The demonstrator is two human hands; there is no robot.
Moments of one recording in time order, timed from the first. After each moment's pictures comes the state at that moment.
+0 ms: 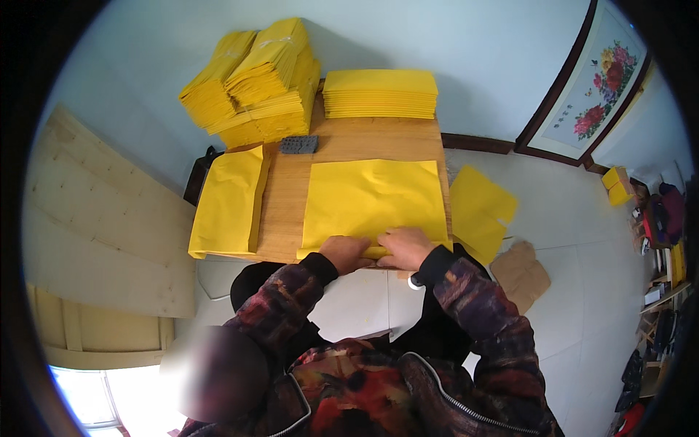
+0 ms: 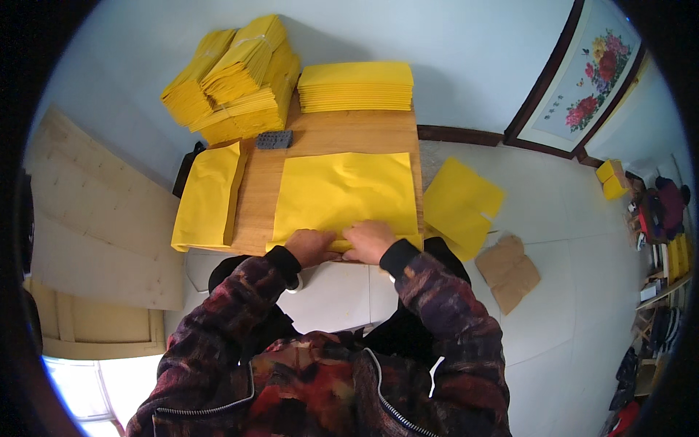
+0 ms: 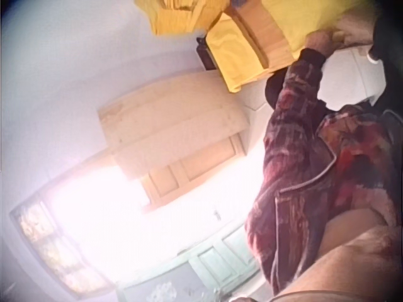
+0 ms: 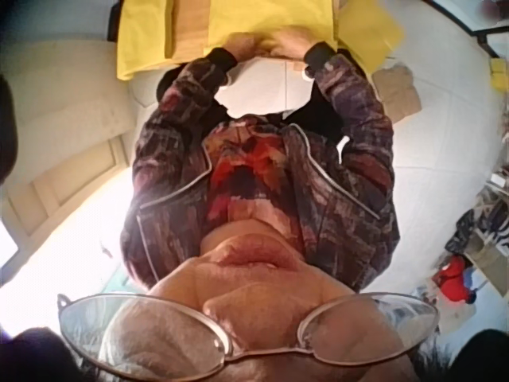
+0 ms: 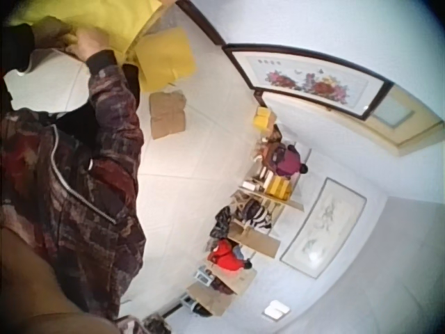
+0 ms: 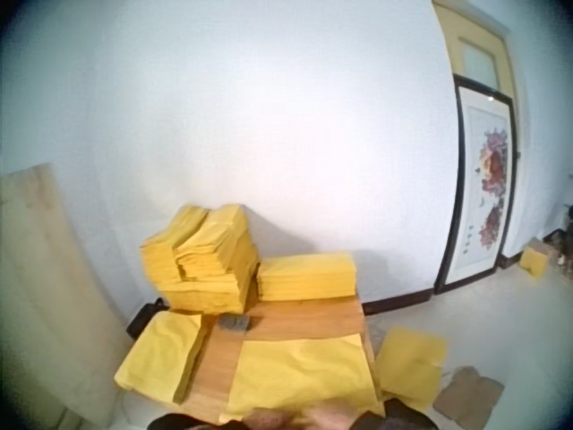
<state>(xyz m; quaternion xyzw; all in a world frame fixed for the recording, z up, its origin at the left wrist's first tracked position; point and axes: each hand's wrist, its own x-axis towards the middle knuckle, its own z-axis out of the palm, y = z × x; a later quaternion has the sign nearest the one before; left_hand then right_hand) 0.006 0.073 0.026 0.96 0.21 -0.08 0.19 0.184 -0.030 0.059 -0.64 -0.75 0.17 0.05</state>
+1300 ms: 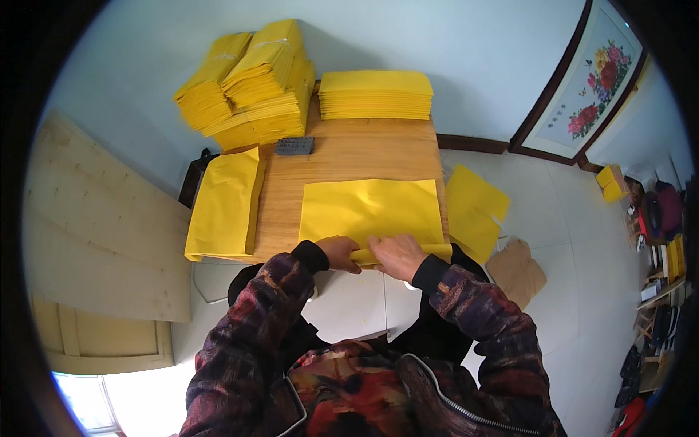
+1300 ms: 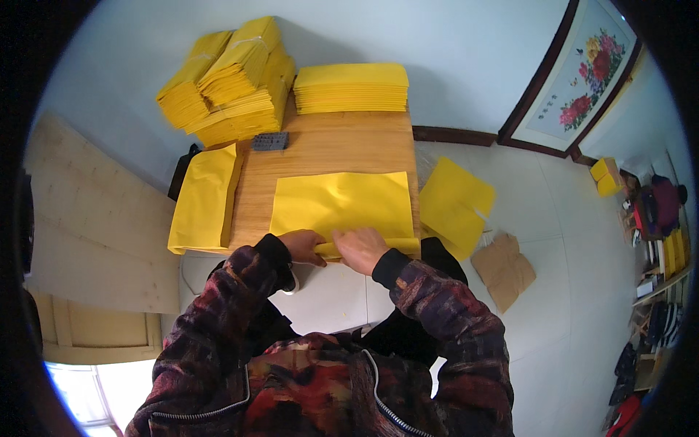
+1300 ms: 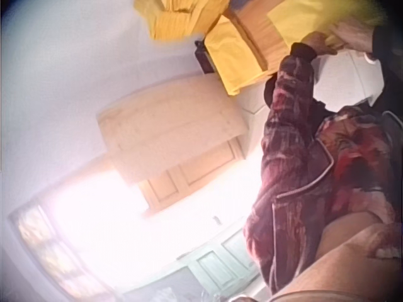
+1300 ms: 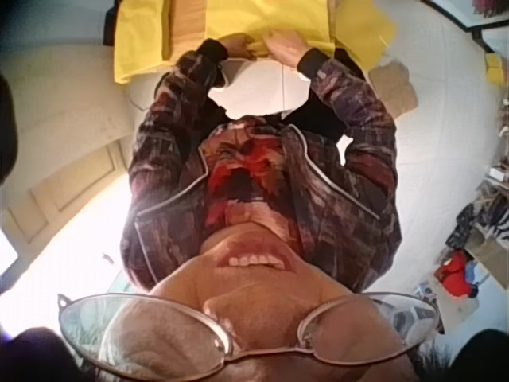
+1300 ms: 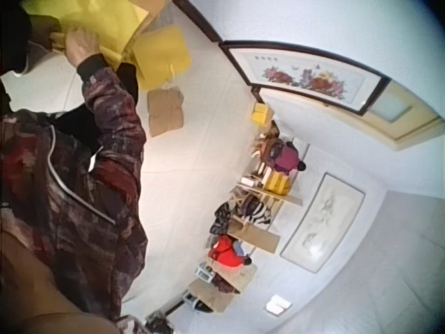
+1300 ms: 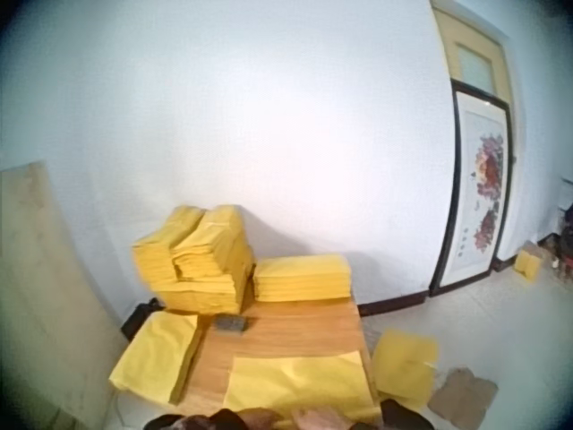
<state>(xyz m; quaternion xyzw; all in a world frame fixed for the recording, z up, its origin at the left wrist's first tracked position) 0.003 0.098 0.036 0.91 0.17 -0.18 0.33 0.160 -0.035 0.053 -0.65 -0.75 0.10 0.01</state>
